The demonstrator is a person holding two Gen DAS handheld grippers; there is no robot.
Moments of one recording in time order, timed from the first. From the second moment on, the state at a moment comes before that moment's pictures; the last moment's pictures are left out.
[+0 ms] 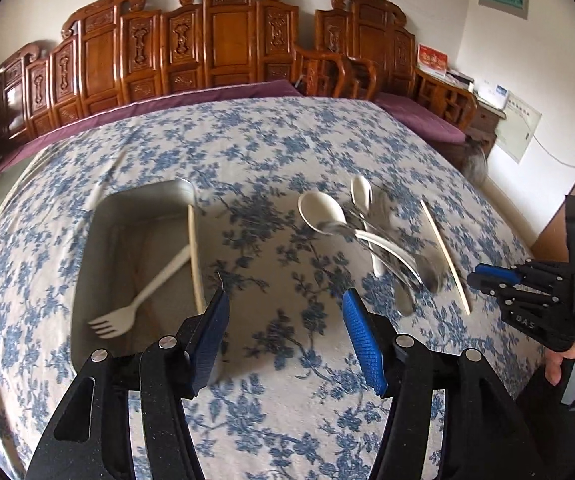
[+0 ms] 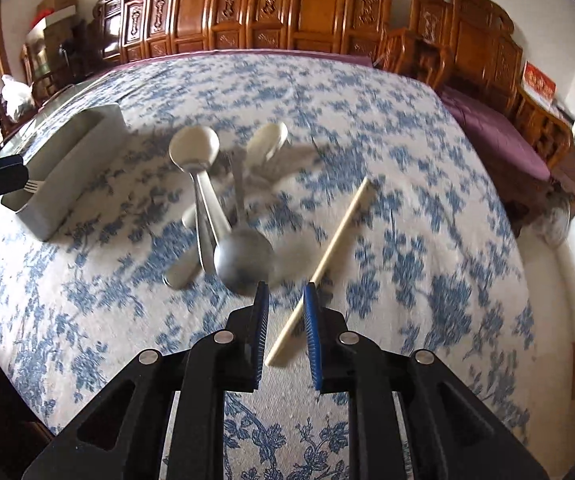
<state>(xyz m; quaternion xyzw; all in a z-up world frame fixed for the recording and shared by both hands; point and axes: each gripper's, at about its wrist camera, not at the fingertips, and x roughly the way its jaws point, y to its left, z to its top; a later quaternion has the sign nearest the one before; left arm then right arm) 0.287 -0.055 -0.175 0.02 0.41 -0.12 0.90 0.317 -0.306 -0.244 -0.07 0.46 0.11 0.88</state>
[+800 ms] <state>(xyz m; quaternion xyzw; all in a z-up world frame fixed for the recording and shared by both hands) 0.266 -0.097 -0.202 0.07 0.44 -0.12 0.89 0.342 -0.331 -0.270 -0.04 0.52 0.11 0.85</state>
